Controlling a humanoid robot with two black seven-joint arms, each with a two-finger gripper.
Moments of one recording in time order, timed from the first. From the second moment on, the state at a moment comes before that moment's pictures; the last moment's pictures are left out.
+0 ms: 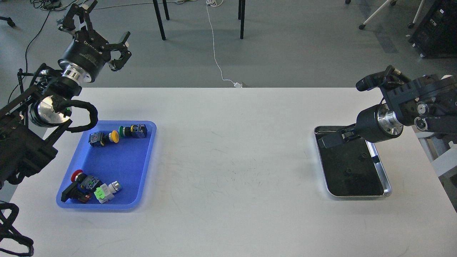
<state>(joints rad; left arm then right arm) -0.81 0.47 -0.78 -0.82 -0.10 -0.36 -0.26 1.78 -0.50 -1.14 1.28 -0.80 0.22 0.37</state>
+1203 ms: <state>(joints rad) -0.80 0.44 -0.78 -0.83 -0.10 -0.35 -0.27 1.52 -0.41 -1.15 1.08 -0.94 0.18 0.35</state>
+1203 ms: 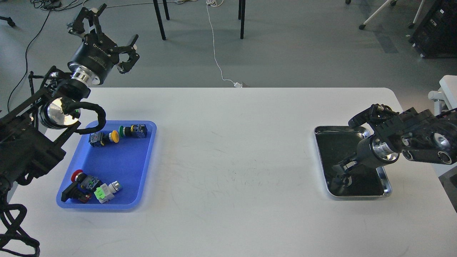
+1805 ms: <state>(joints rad) -0.80 0.45 -0.78 -0.82 -0.10 -0.36 -0.27 1.51 -0.42 -1.15 1.07 -0.98 0.17 0.35</state>
